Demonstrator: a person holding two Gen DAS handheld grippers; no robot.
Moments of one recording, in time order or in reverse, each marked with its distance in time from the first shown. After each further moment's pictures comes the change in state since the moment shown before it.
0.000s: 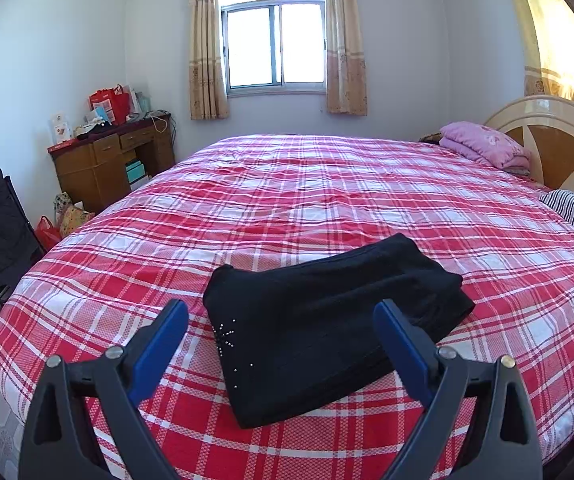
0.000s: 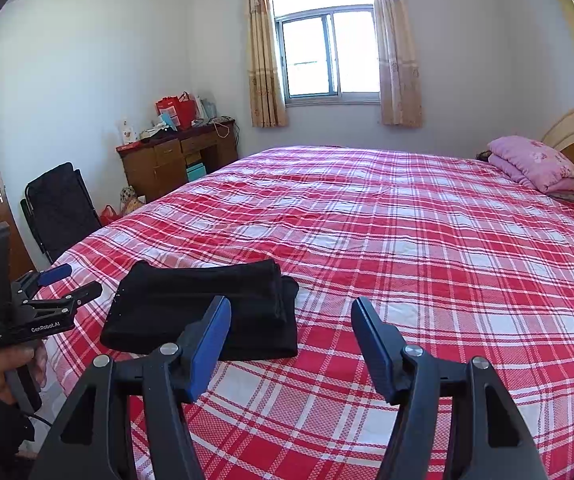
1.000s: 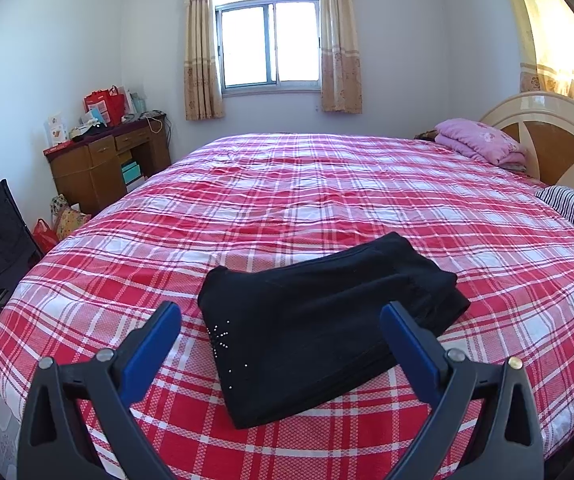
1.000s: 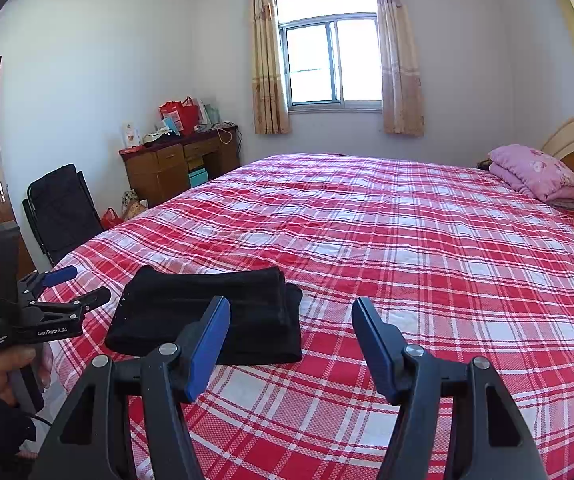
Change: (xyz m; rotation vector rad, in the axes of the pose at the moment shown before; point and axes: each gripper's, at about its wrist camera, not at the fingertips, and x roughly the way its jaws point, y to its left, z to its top) left arm -0.001 -0.005 0.004 0.011 0.008 -0.009; right arm -0.008 0.005 0.003 -0.011 -0.023 0.003
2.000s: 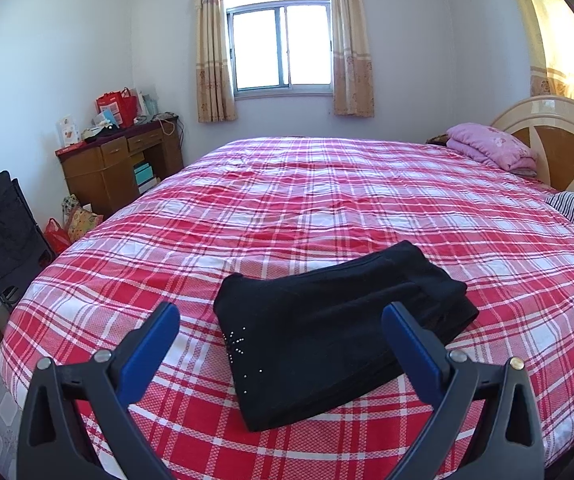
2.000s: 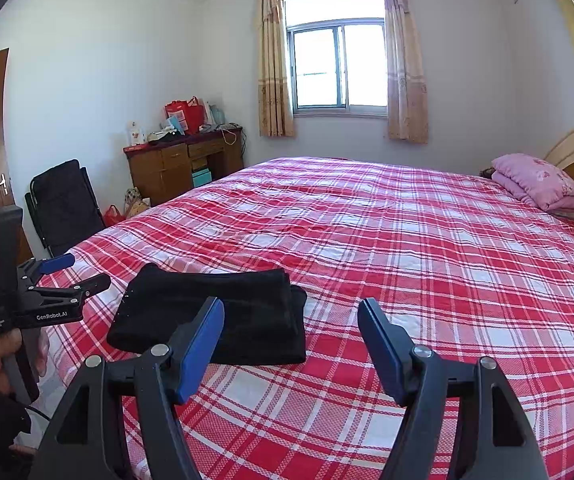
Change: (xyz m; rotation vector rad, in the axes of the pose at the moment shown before) left arm -0.003 0.007 0.006 -0.019 -0.006 0.046; right arm -0.002 0.011 -0.002 -0.034 -0.010 0.000
